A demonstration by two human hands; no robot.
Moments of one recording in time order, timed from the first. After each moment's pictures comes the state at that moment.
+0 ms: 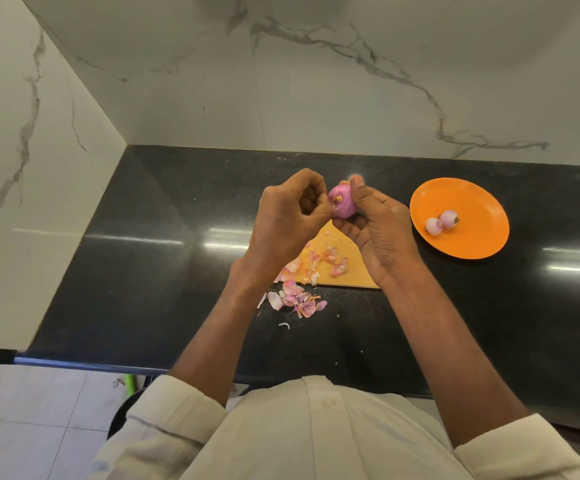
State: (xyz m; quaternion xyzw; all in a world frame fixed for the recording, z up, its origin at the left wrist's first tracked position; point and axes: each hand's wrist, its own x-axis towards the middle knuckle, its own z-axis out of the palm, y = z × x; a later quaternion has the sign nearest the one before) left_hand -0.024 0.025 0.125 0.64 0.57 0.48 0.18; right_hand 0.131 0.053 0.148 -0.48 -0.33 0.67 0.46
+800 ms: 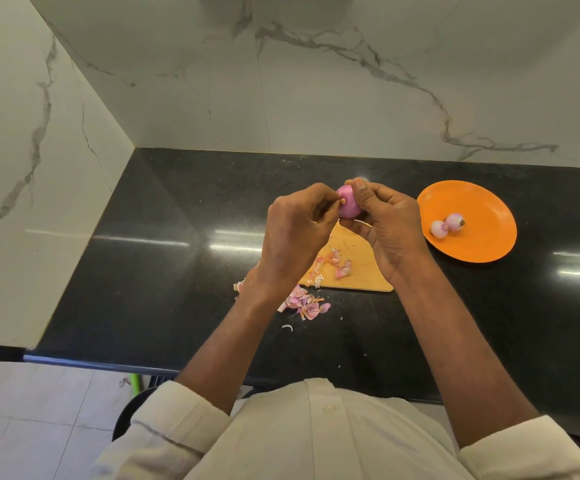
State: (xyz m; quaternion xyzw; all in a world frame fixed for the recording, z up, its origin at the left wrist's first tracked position) left_hand -0.007 0.019 0.122 0.64 0.59 0.49 0.10; right_hand 0.141 0.064 0.144 -0.48 -0.41 0.63 0.45
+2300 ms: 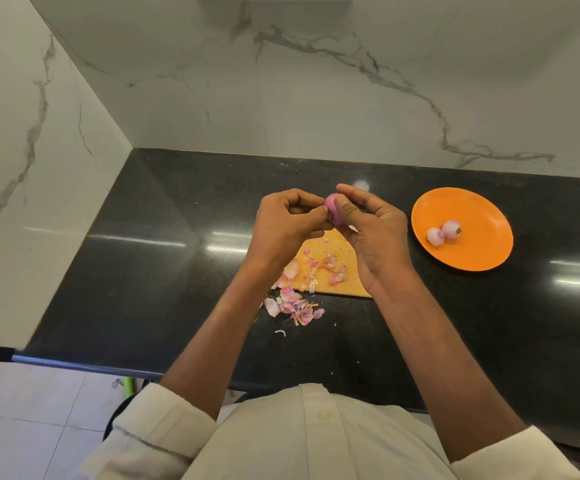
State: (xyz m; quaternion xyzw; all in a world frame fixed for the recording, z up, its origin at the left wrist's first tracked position) left_hand -0.012 0.019 0.139 0.41 0.62 0.51 0.43; right_hand 0.130 0.057 0.144 -0.48 -0.38 0.63 0.47
